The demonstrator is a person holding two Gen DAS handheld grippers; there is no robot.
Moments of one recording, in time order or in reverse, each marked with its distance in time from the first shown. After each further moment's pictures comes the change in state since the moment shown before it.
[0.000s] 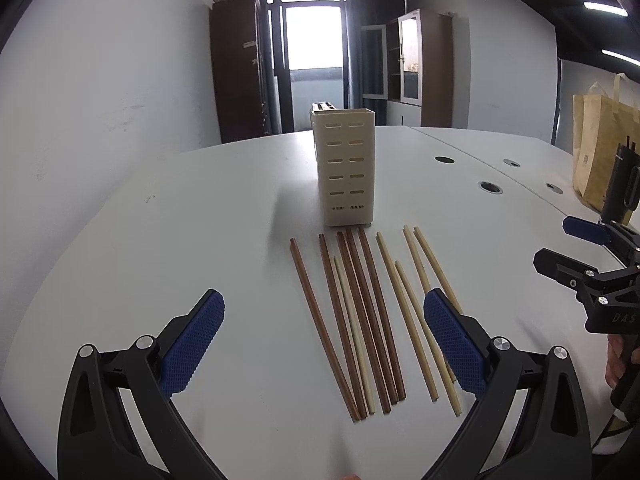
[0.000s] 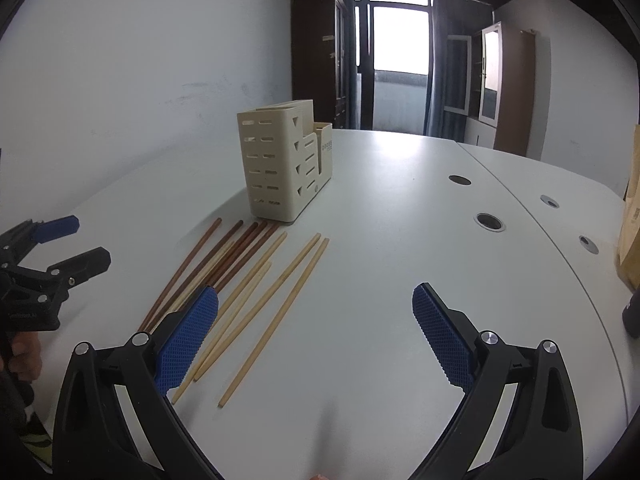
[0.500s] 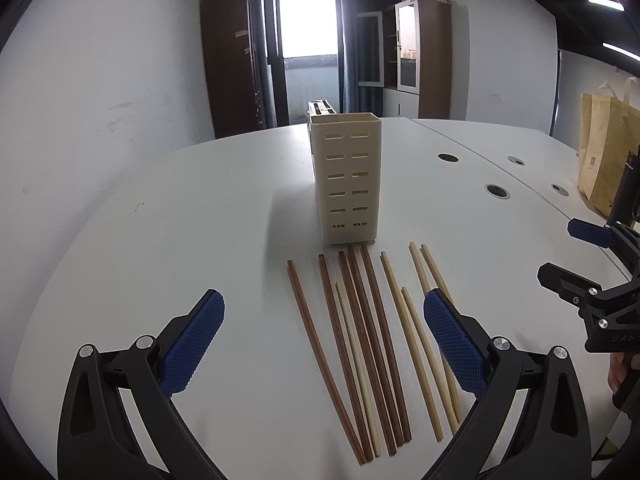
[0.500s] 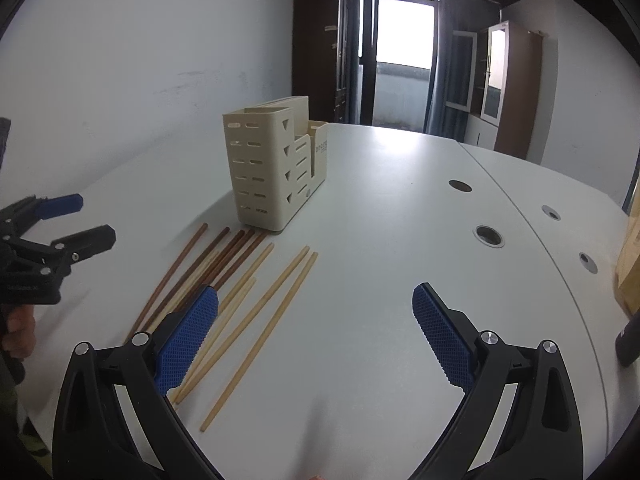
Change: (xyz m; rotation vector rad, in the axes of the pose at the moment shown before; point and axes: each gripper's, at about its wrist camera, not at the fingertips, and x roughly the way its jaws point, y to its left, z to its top) left arm 0.040 0.007 0.043 -0.034 0.095 -0.052; right arm 0.022 -0.008 0.028 -0.044 0.044 -0.025
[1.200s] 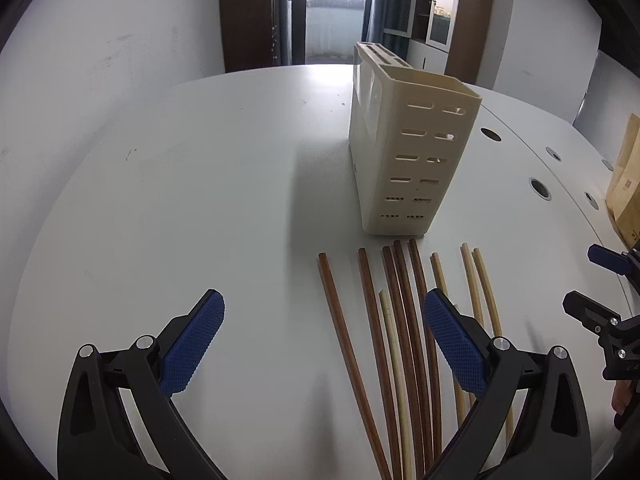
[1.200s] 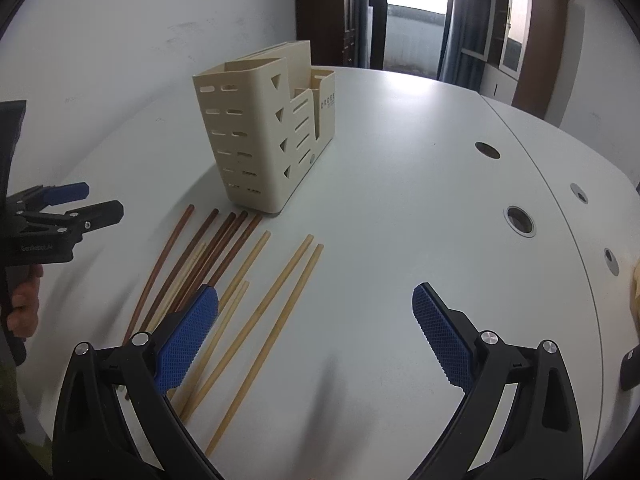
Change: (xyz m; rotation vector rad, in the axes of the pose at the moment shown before) left arm 0.085 0.050 0.037 -0.112 0.262 0.000; right arm 0.073 -0.002 0.045 0.031 0.271 0.050
